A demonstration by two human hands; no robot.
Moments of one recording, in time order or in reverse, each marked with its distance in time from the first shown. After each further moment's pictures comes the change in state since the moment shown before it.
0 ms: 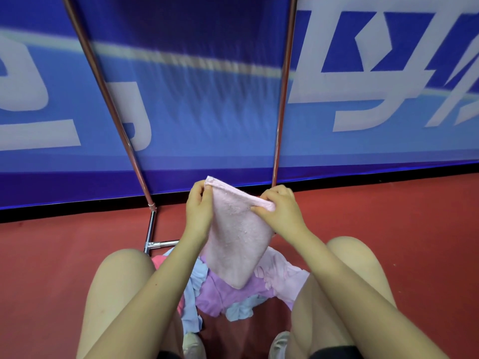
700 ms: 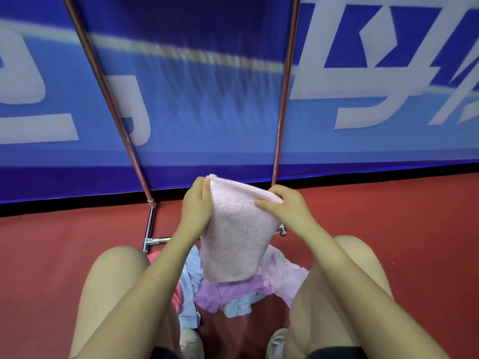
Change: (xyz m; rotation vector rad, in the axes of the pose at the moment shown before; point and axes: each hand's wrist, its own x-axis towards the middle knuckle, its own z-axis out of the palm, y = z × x) left_hand 0.006 0.004 -0.007 0.329 -0.059 0.128; right_hand 0.001 -0.009 -0.023 0.219 -0.105 0.154
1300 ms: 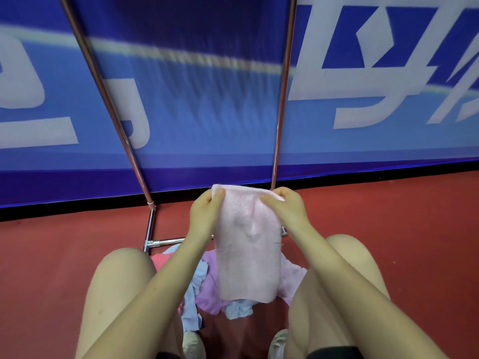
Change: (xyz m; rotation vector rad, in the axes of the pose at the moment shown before) left_hand -0.016 0.007 0.012 -0.278 -0.060 -0.249; right_hand 0.004 0.002 0.011 0.217 0.156 0.204
